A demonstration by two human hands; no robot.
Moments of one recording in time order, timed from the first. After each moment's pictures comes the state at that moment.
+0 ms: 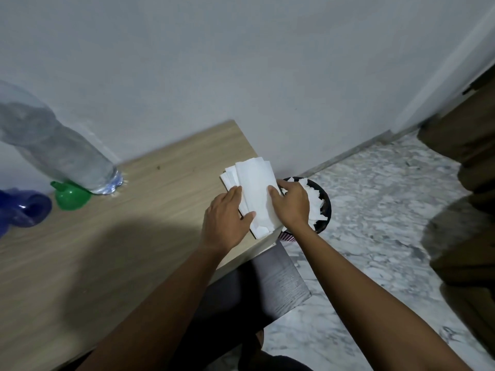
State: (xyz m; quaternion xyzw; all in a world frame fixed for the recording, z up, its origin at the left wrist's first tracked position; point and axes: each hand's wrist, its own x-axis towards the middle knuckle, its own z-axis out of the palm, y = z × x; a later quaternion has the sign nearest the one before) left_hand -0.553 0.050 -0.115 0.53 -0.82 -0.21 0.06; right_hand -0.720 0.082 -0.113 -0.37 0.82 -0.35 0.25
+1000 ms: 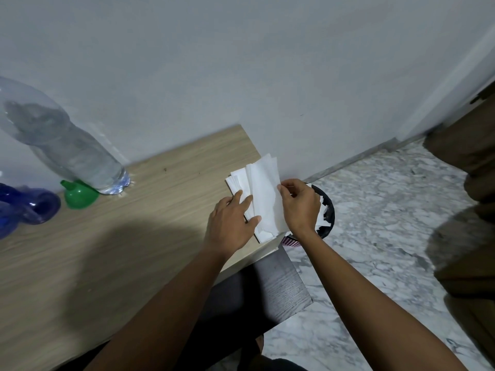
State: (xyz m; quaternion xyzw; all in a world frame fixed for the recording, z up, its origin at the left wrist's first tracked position) left_hand -0.553 0.046 -0.116 0.53 -0.82 -0.20 0.03; right_hand -0.723 0.082 -0.101 -0.33 0.80 -0.45 0.21
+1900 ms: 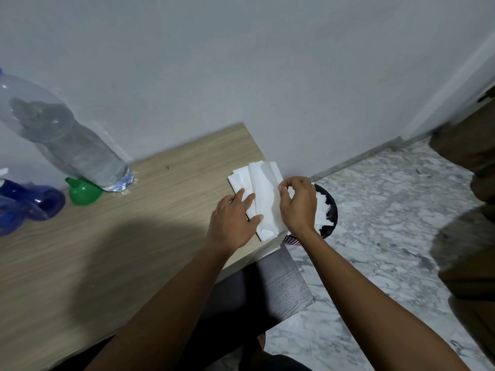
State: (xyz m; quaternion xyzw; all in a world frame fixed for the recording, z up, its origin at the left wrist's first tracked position) left_hand -0.555 0.047 -0.113 0.53 -0.82 -0.21 0.02; right_hand -0.719 0.083 -0.111 -0.42 0.79 -0.41 0.17
